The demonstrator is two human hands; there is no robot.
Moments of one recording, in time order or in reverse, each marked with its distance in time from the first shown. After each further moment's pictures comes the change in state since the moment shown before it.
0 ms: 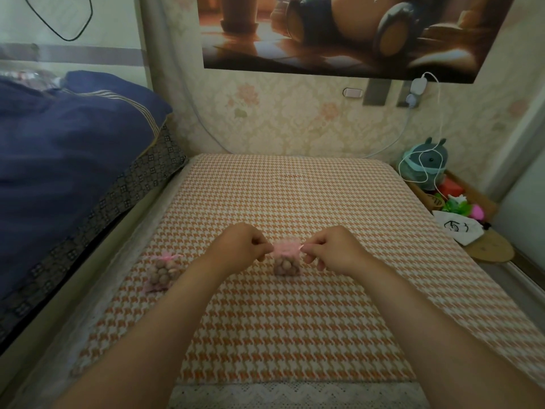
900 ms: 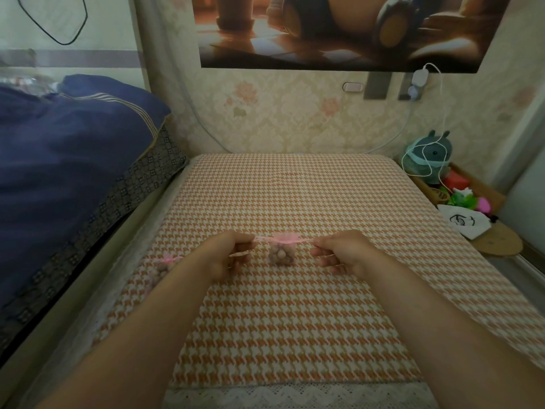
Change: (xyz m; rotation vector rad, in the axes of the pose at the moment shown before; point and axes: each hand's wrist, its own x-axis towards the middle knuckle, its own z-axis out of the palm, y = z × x) left_hand 0.004 -0.014 -0.007 -0.961 -0.165 -0.719; right_hand 0.013 0.010 0.000 0.516 -0.014 0.392
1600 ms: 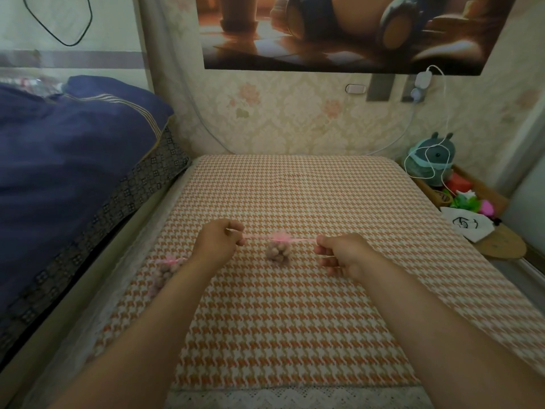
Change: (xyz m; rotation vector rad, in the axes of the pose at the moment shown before) left_hand 0.015 -0.002 -0.015 0.403 0.342 0.553; right_hand 0.001 0.000 0.011 0.106 0.094 0.043
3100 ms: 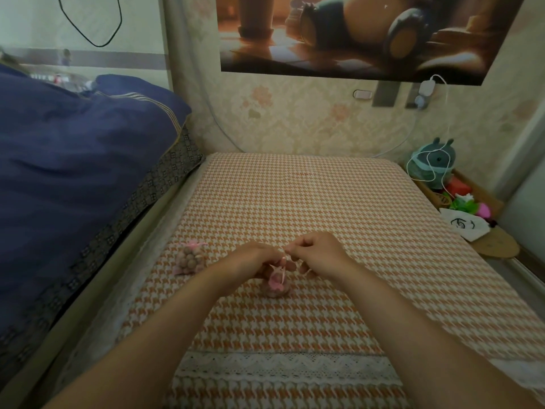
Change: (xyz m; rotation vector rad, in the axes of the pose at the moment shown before) left_hand -0.082 0.010 -0.008 -0.212 -0.603 -0.080; right_hand -0.075 0.010 0.048 -0.360 -0.154 -0.380
